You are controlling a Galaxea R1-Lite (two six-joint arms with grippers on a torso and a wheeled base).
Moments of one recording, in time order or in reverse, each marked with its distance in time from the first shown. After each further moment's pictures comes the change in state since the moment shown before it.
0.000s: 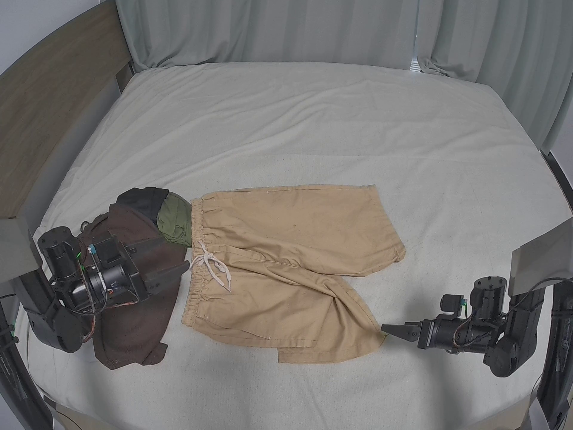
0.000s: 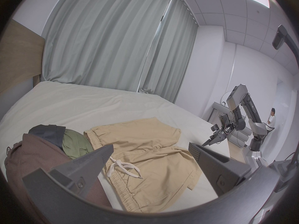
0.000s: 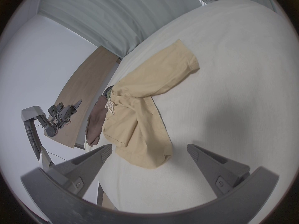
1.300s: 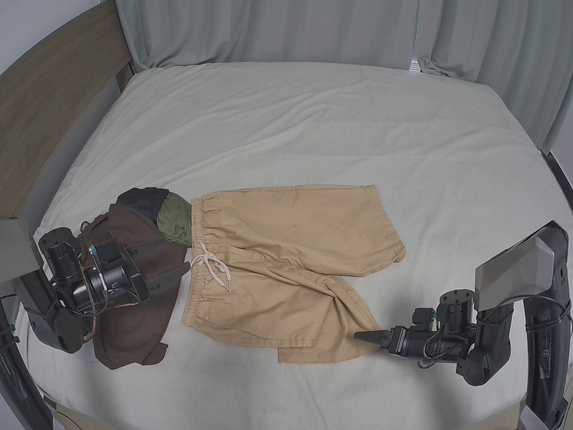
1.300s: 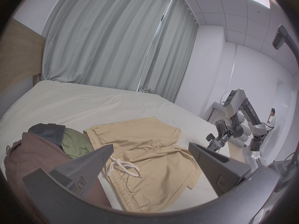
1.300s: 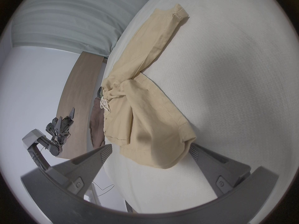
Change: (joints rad) left arm -0.001 0.006 0.001 0.000 -0.001 0.001; right arm 0.130 0.157 -0.114 -0.002 -0.038 0.323
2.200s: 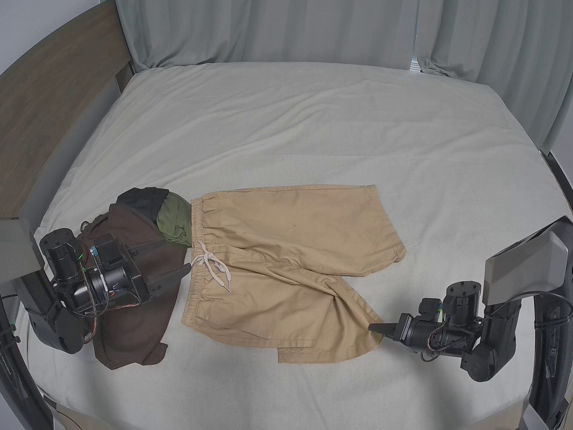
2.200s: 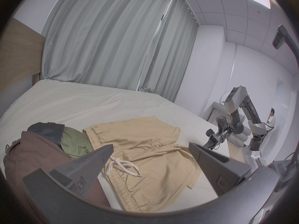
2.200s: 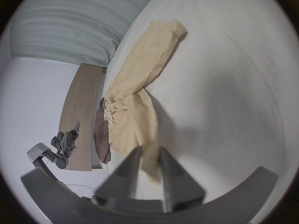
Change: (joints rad) left arm -0.003 0.005 0.001 0.000 0.000 0.003; right arm -0.006 -0.065 -0.001 0.002 -0.046 0.091
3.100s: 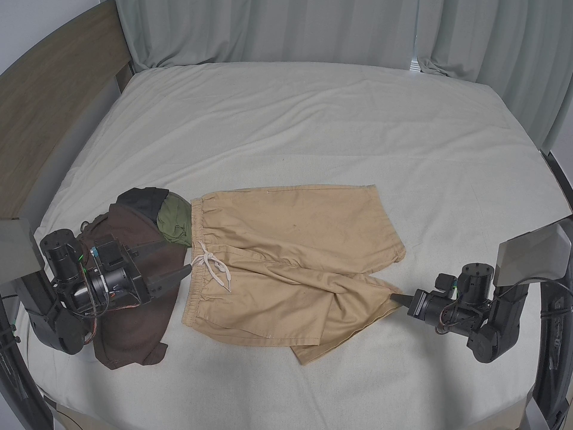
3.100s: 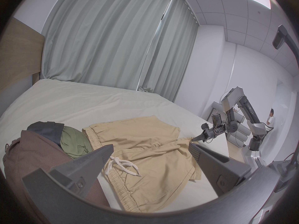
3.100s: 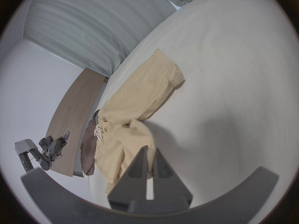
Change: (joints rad) left arm -0.003 0.000 0.005 0.000 0.000 0.000; right arm -0.136 0.007 -0.108 0.000 -0.045 -0.193
